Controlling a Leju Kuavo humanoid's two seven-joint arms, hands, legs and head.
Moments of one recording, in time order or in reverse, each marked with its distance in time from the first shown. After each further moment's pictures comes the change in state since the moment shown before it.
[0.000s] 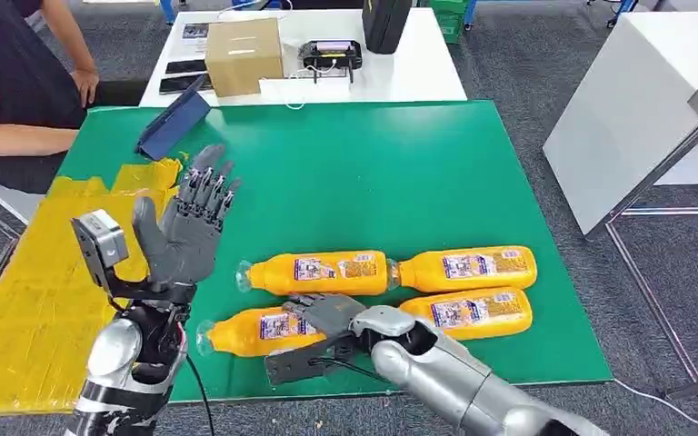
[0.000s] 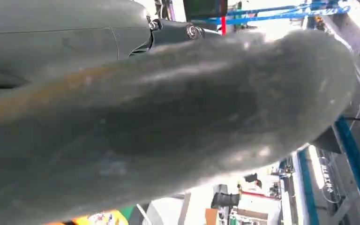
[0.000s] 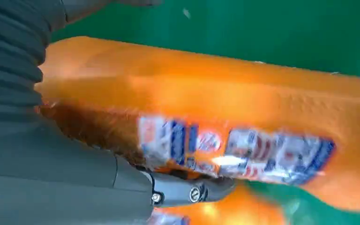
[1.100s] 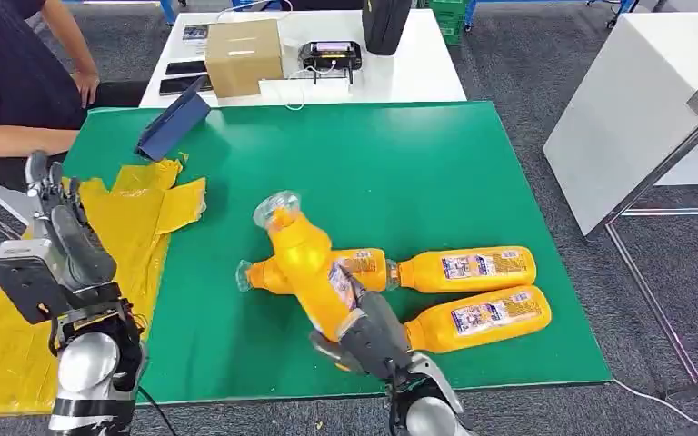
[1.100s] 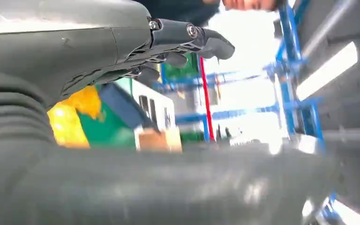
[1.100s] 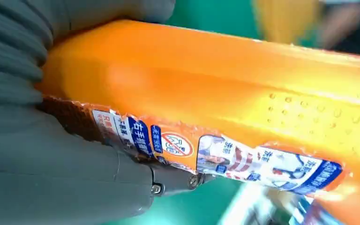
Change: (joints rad) left arm 0.092 0.004 0.193 -0.083 -0.378 0.627 -0.158; right arm 0.540 0.035 -0.432 -0.503 -0.323 -0.641 -0.171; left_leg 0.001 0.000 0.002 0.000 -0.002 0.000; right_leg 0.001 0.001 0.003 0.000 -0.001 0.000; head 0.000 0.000
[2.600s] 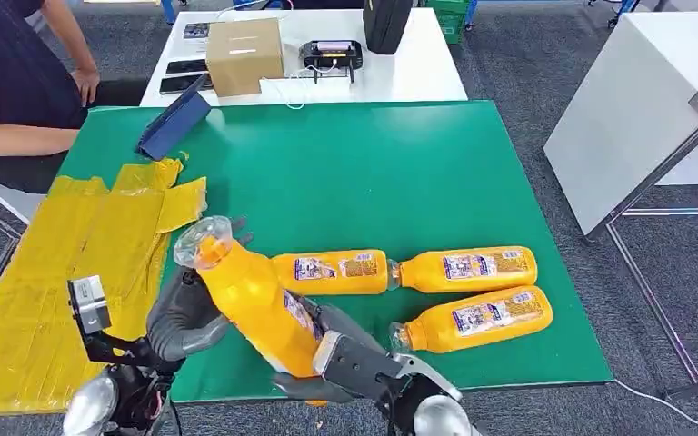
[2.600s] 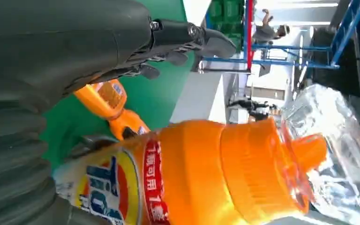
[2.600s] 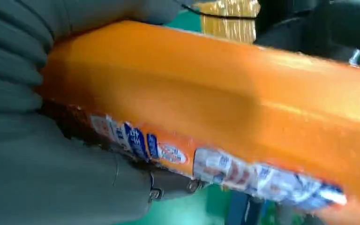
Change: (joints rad) left arm 0.142 0.112 -0.205 -0.037 0.537 -0.870 0.177; right arm -0.059 -0.031 0.100 -0.115 -0.156 0.384 0.088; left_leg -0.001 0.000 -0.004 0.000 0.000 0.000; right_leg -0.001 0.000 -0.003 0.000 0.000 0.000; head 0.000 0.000
